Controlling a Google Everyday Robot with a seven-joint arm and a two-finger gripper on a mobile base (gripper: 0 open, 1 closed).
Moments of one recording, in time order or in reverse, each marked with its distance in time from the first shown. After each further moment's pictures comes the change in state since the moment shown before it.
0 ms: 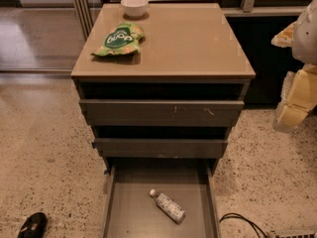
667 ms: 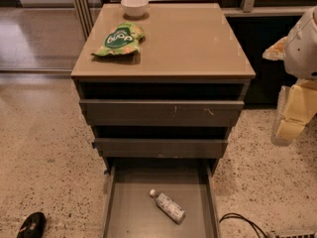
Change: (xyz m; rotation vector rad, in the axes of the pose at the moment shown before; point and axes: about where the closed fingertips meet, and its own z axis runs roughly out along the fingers) arm -0.002 0.018 0.016 -0.057 0.010 -0.051
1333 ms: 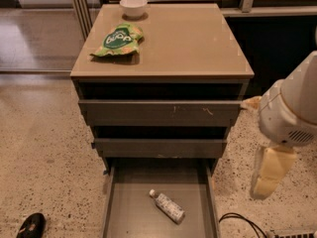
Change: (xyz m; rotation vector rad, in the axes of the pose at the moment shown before) arm -0.001 0.066 0.077 -0.079 -0.037 -0.044
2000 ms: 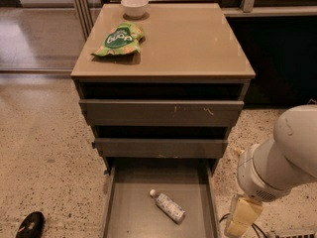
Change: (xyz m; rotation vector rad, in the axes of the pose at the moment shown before) arm 0.021 0.051 0.119 -0.011 -0.029 0.131
